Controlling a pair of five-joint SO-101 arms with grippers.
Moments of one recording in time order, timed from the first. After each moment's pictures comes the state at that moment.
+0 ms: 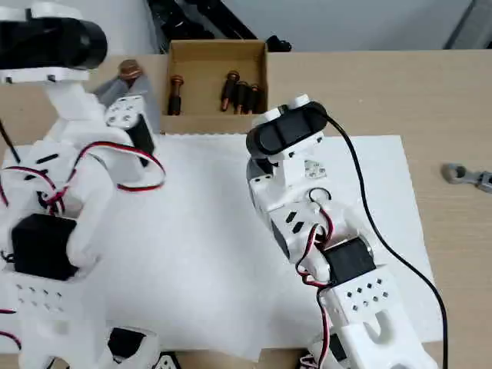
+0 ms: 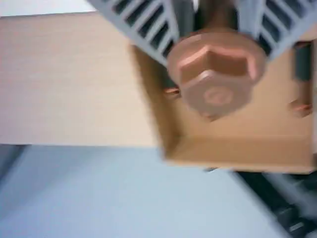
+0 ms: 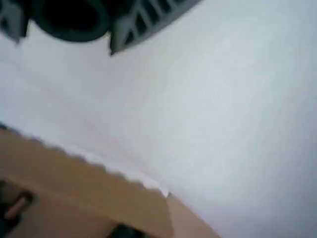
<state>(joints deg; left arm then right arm) 8.2 -36.0 -1.8 68.2 16.0 -26.8 -51.1 46.2 39.9 -2.6</state>
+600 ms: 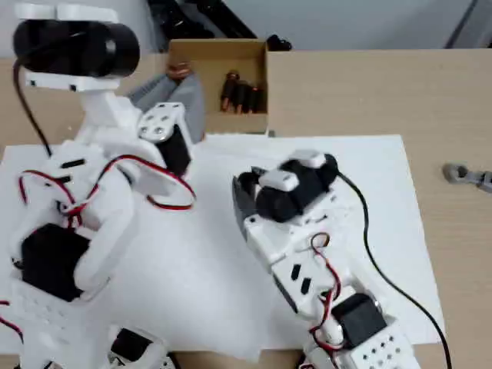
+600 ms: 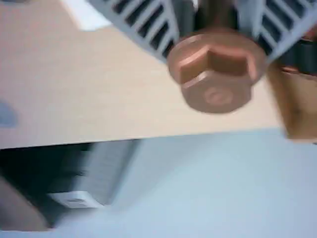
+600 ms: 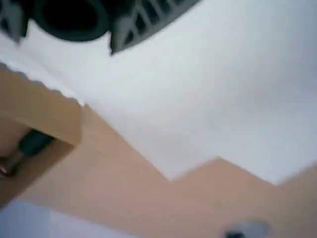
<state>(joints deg) 19.3 -36.0 -5.9 67.4 21.8 -35.0 -77.6 63.6 33.4 -8.0</state>
